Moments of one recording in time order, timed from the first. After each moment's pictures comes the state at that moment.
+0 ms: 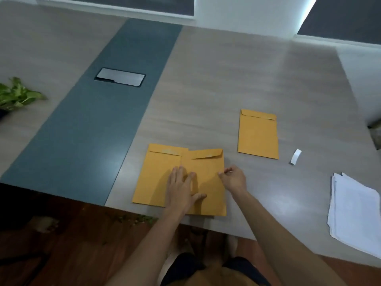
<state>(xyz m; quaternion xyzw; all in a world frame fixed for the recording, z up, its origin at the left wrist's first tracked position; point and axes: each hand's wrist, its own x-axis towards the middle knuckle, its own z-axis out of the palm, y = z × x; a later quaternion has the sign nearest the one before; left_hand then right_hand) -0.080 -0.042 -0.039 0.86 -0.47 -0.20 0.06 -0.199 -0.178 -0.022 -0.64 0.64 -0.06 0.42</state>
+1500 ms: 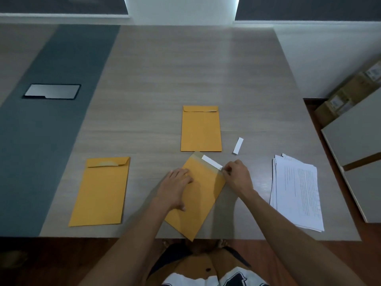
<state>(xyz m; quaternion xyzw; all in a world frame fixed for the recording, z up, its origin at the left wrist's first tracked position) -0.190 -0.162 -0.026 0.70 -0.67 -0.23 -0.08 -0.396 -0.296 -0.059 -0.77 0.56 -0.09 0.28</state>
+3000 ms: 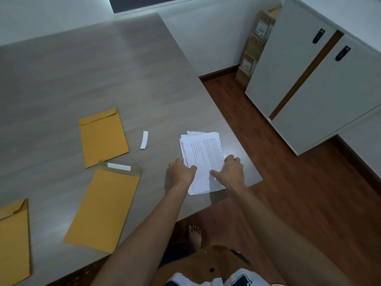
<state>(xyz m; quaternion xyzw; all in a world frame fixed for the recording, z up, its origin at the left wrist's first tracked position) -0.493 -0.278 -0.025 0.83 -0.41 -0.36 0.15 -0.651 -0.285 -0.048 -0.55 0.79 -0.07 0.25</state>
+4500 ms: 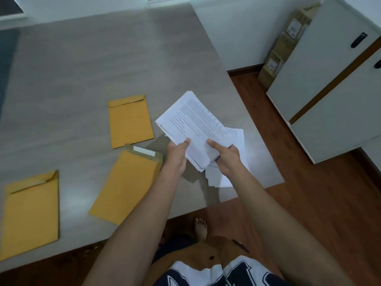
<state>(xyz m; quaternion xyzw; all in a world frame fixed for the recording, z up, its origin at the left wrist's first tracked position) -0.411 -0.293 -0.006 0.59 -0.11 -0.58 0.55 -0.560 -0.302 0.004 -0.19 0.56 -0.42 0.69</state>
